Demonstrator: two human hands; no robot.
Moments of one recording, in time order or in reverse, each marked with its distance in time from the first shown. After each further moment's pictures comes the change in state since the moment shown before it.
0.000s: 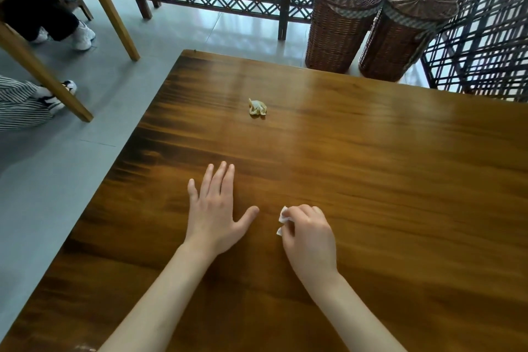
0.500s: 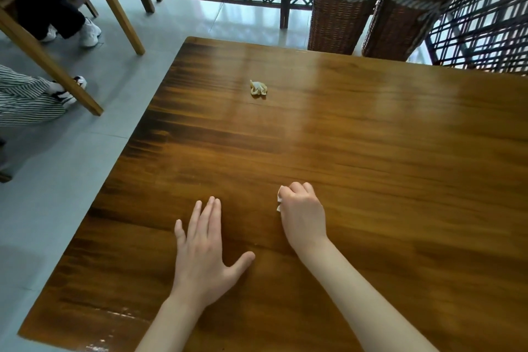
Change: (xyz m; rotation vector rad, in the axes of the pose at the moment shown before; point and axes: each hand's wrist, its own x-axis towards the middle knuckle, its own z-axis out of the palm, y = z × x) left_hand -0.123 -0.007 -0.009 -0.039 -0.116 -0.062; right_hand -0.018 -0.002 0.008 -0.106 -0.036 -0.073
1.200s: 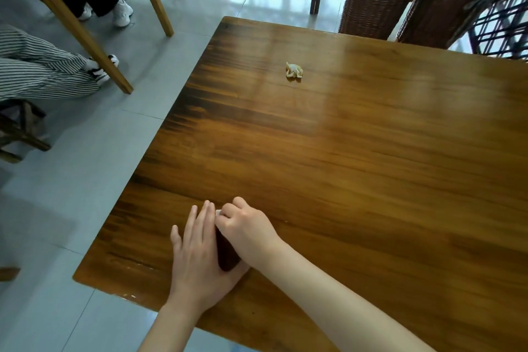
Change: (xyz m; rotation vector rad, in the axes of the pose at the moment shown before) left_hand -0.052 -0.049 0.004 -0.072 0.019 -0.115; right_hand -0.042 -0.094 0.041 0.007 -0.336 -0.764
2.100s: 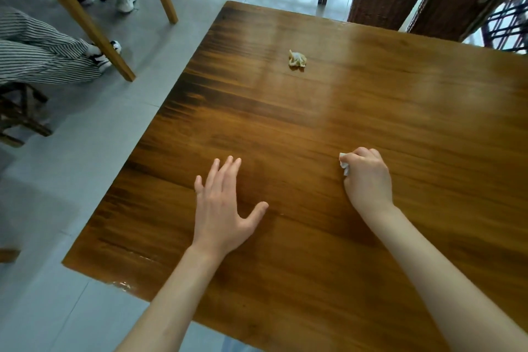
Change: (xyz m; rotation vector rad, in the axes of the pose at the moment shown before) left_hand 0.057 0.043 0.000 -0.145 0.197 0.080; right_hand -0.070 0.146 -0.054 -0.111 0.326 0.740
